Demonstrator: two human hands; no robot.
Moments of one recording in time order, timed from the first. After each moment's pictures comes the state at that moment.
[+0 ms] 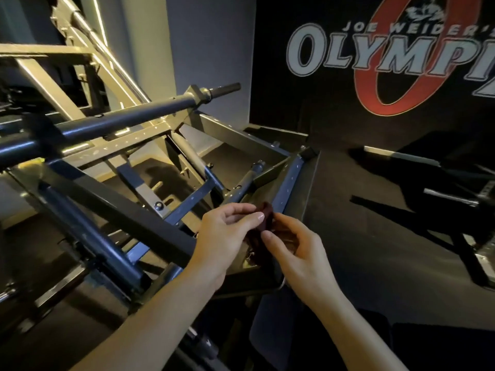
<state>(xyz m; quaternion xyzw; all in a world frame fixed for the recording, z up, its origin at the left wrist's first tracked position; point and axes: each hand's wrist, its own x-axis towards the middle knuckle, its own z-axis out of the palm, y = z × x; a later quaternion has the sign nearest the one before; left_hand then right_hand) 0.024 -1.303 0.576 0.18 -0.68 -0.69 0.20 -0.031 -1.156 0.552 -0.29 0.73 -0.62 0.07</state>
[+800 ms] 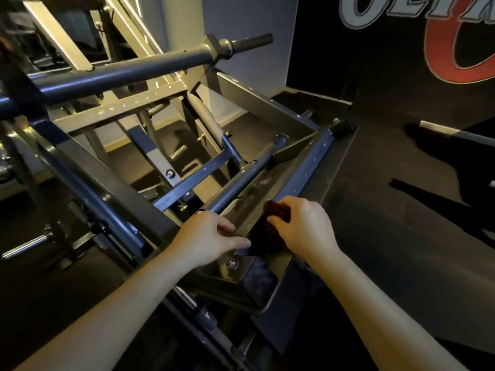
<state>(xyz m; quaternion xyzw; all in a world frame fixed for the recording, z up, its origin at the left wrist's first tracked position) -0.043 -1.346 0.517 0.24 -0.91 -0.33 0.00 -0.179 -1.178 0.517 -0.38 0.89 -0.26 0.00</state>
